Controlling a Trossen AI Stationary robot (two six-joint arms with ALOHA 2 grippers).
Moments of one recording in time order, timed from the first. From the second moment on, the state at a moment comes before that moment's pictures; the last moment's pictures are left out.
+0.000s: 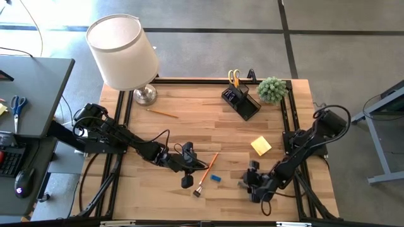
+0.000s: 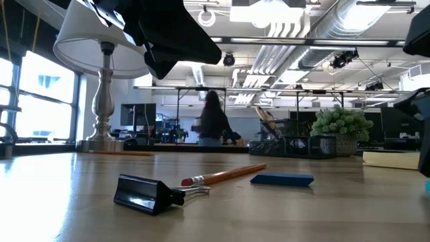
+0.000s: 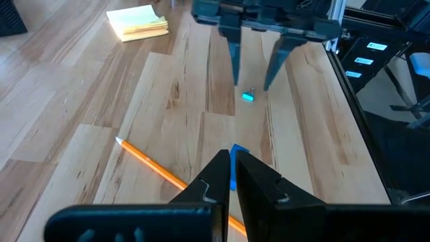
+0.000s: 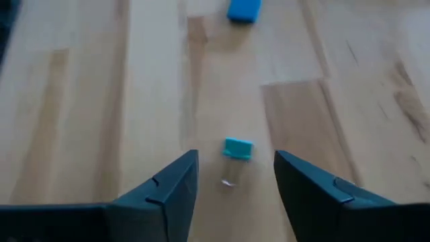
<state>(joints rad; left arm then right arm) -0.31 1.68 0.90 0.21 -0.30 -0.39 0.84 1.66 0.67 -0.01 0.47 0.81</state>
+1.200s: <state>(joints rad) -0.31 1.68 0.90 0.21 -0.30 -0.39 0.89 1.77 0.68 0.05 0.61 0.80</state>
